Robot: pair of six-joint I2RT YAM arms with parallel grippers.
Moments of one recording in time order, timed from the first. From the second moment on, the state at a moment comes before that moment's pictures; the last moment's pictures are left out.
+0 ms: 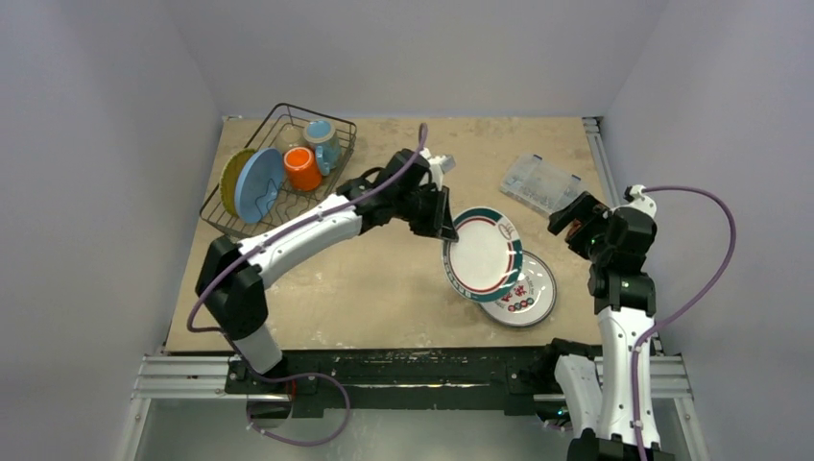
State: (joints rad) left arm -0.84 1.73 1.47 -0.45 0.39 -0.67; right arm -0.22 0.71 0.79 -0.56 -0.08 0.49
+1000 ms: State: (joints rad) left arm 0.01 1.17 1.42 -0.73 -0.15 -0.30; right arm -0.14 0.79 0.74 -0.51 -0.16 0.47
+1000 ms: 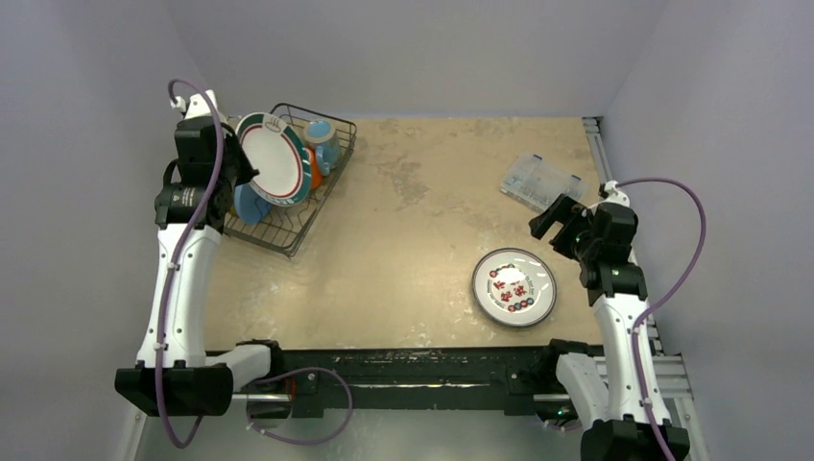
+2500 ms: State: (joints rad) left arm -0.09 1.28 1.08 -0.14 -0.48 0.49; right arm -0.08 0.91 0.73 -0.47 -0.18 0.46
